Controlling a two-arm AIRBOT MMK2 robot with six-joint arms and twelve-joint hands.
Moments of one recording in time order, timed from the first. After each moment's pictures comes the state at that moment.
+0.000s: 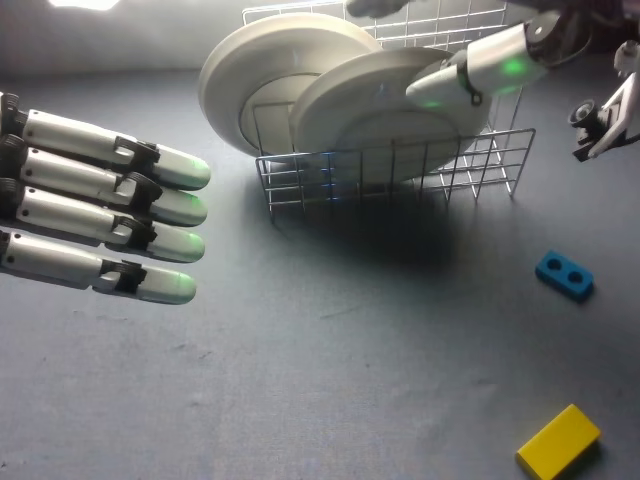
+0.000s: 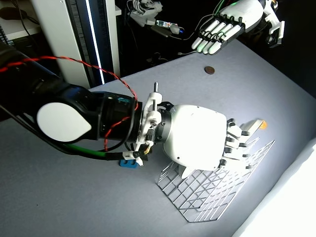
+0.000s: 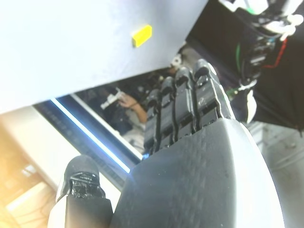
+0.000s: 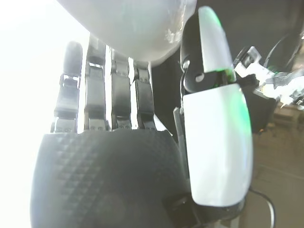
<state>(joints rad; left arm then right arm) 0.41 -0.71 1.31 1.60 -1.38 0.05 -0.24 -1.17 1.37 -0.51 0.48 -0.11</state>
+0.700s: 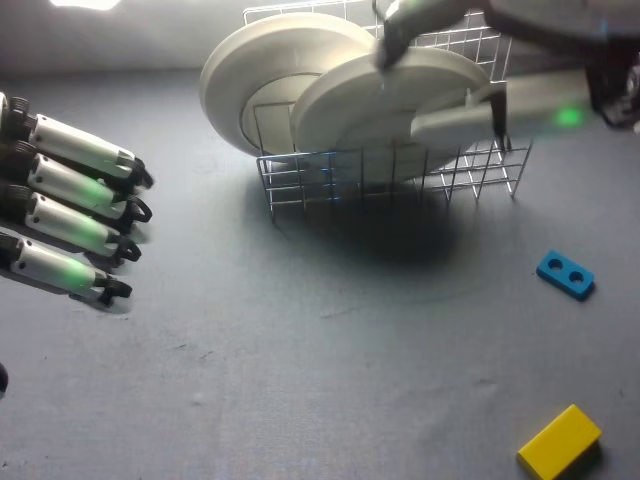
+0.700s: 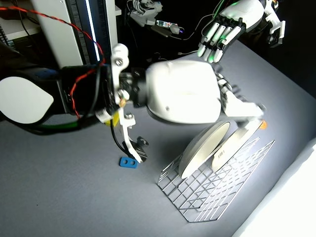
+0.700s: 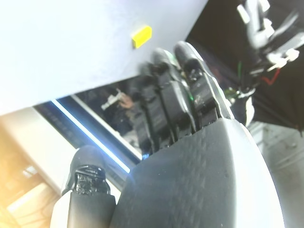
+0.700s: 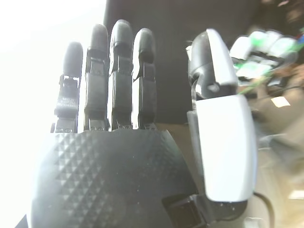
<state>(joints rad) 0.41 -0.71 1.31 1.59 -1.38 0.05 -0.28 -1.01 1.19 -0.62 0.73 -0.43</state>
